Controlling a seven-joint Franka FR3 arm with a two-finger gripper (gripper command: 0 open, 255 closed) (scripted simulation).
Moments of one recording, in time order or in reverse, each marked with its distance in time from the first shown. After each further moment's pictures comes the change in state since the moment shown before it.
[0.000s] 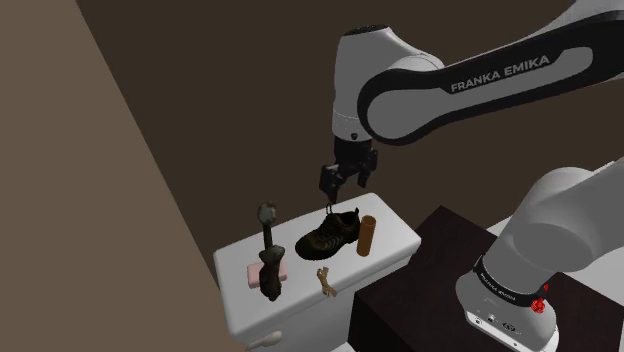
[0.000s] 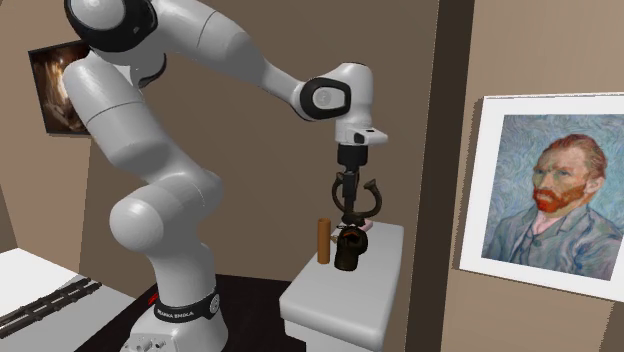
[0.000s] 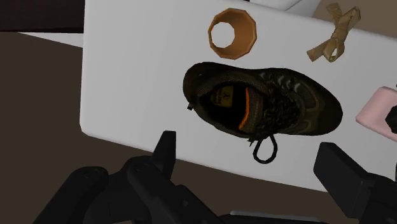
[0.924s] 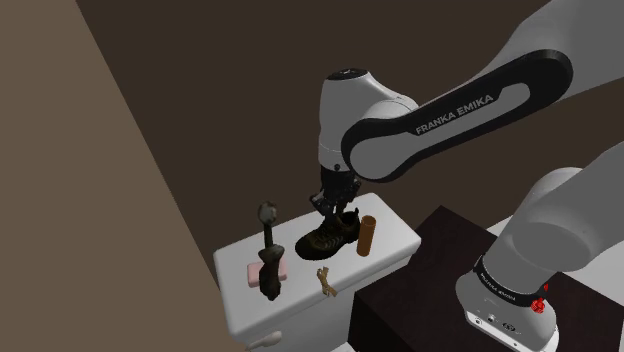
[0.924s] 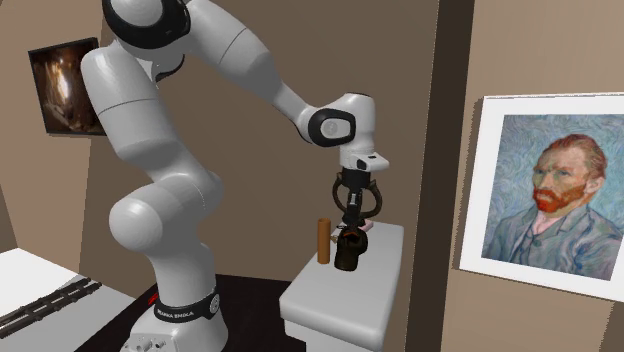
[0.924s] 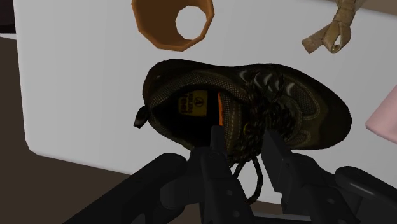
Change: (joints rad) arm -0.015 0.158 0.089 -0.038 0.004 0.211 0.086
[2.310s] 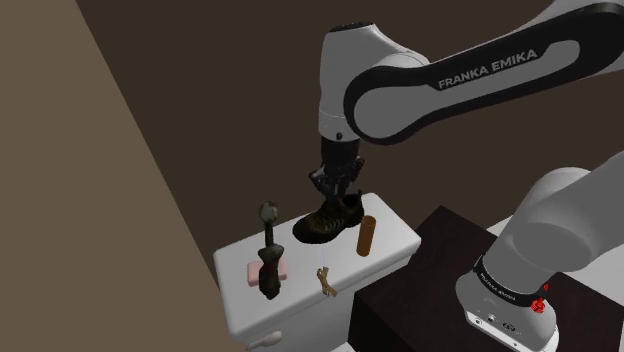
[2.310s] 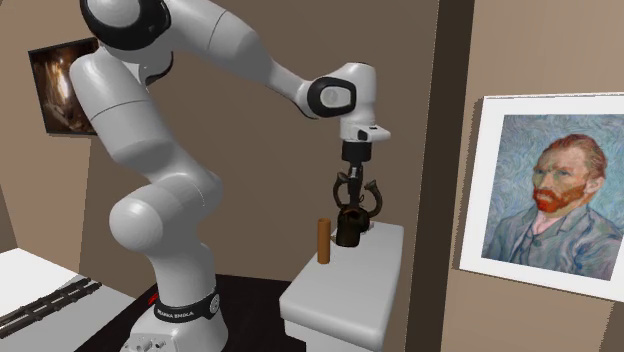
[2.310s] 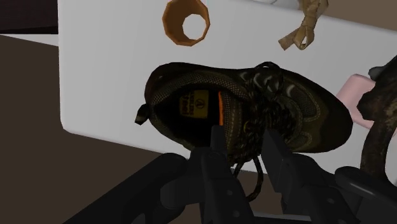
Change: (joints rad) arm 0.008 -0.096 -0.045 0.107 0.001 -0.202 -0.009
